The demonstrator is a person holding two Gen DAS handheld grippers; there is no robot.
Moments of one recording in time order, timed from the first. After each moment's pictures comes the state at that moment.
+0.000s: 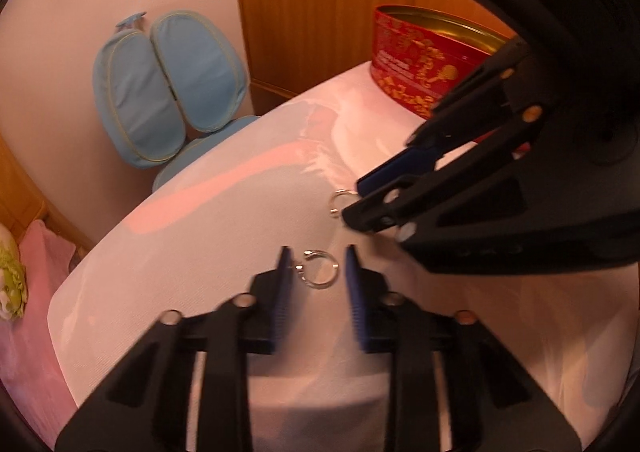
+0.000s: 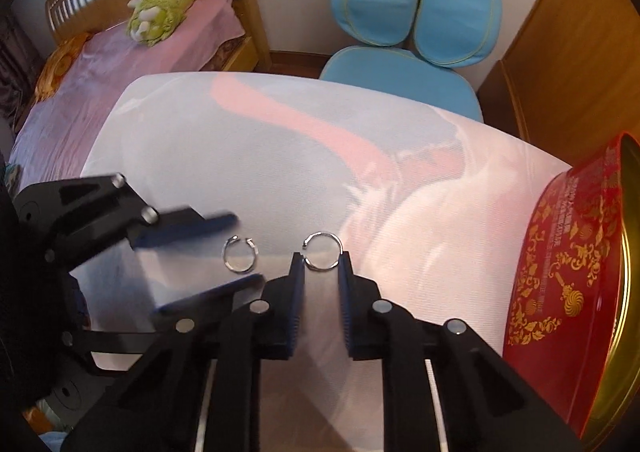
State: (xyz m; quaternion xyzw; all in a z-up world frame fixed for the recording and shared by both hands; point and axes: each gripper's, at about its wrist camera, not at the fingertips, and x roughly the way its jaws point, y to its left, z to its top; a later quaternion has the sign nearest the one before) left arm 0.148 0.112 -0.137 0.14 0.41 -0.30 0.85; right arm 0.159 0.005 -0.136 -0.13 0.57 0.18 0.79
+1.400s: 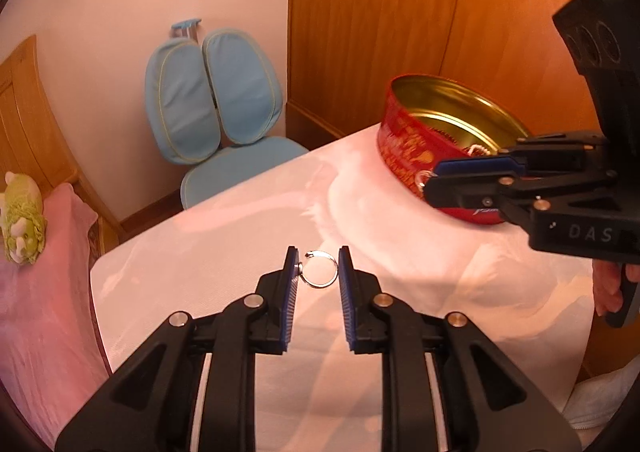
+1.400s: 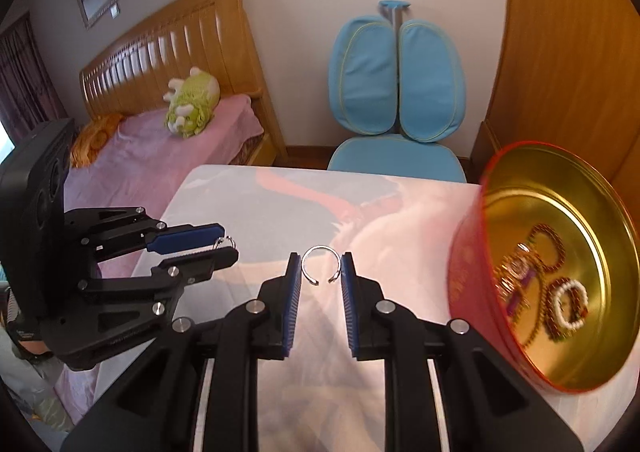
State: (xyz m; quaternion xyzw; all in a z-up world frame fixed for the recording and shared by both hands) left arm 0.100 0.101 -0.055 0.07 0.39 -0.22 0.89; right arm 0.060 -0.083 -0.043 -0.03 0.41 0.21 0.89
